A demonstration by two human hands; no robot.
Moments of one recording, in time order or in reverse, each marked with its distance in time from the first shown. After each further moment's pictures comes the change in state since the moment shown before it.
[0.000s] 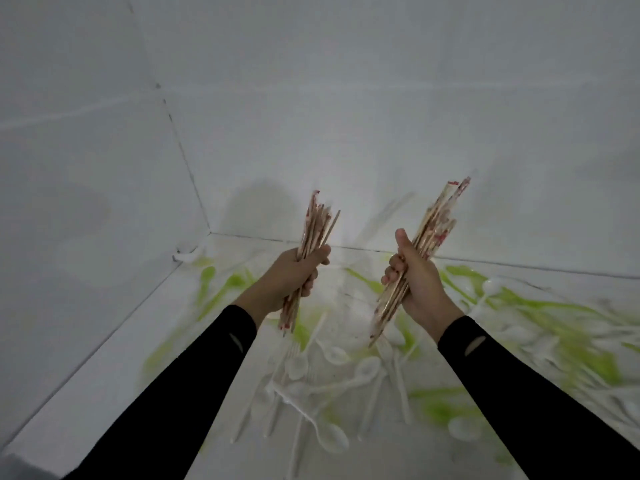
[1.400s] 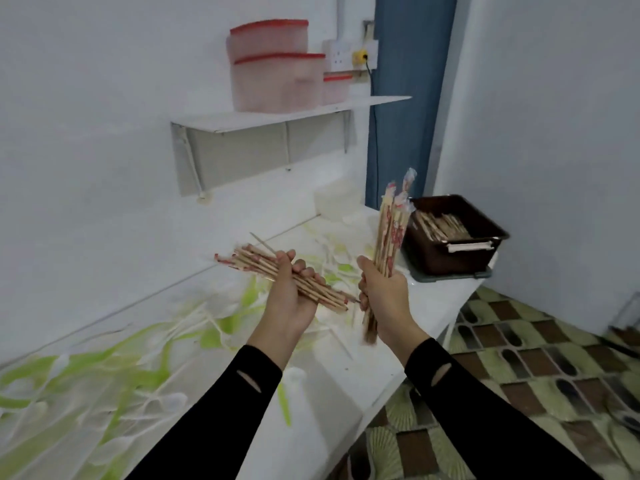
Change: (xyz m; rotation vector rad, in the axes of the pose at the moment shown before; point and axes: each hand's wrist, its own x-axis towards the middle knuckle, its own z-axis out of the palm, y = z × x) left_hand -0.207 0.089 0.713 -0.971 -0.705 -0.366; right_hand -0.344 -0.295 -0.491 -0.146 1.023 -0.452
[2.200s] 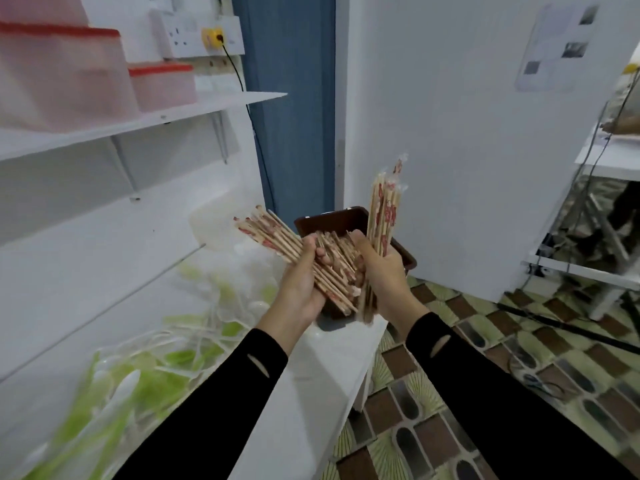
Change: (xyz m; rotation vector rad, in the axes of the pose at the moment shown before) left_hand 0.155 -0.187 0.179 0.256 -0.221 -0.316; right_hand 0.215 -0.081 -0.149 -0.067 0.192 -0.144
